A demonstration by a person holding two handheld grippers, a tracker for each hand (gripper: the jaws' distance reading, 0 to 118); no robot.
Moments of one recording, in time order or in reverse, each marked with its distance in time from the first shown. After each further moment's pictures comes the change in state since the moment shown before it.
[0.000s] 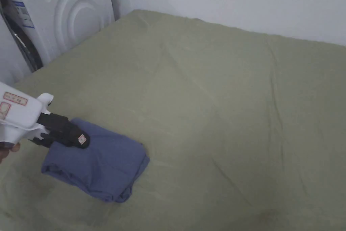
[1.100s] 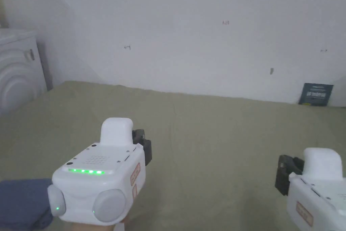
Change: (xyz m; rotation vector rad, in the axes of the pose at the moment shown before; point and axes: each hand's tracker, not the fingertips) left arm 0.463 -0.295 -0.105 1.010 0.244 -0.581; right arm -0.137 -0.032 0.153 0.672 -0.398 0.601
